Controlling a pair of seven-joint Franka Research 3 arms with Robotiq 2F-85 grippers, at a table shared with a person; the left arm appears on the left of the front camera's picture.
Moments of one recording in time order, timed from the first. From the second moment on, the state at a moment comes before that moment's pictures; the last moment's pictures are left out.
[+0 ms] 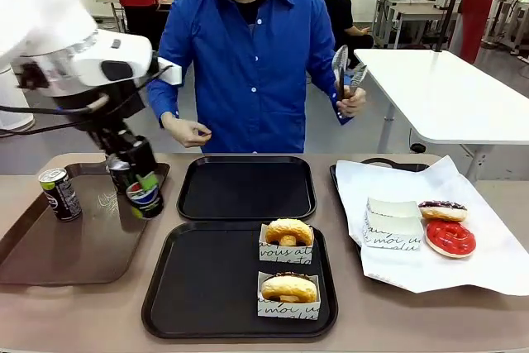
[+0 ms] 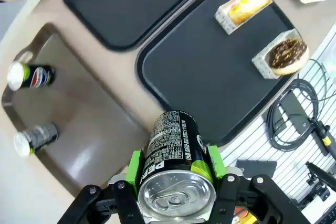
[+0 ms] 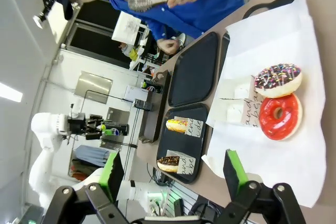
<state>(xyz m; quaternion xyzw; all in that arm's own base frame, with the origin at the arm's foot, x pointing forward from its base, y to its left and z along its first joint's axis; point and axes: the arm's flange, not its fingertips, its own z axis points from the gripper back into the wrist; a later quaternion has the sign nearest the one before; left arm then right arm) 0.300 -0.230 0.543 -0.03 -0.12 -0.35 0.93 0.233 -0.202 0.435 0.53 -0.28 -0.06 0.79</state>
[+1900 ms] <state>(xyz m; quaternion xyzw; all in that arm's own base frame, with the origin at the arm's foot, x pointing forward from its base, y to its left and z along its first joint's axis) 0.349 -0.323 0.382 -0.01 -0.05 -0.37 0.93 0.233 -0.202 0.435 0.53 -0.28 -0.06 0.79</state>
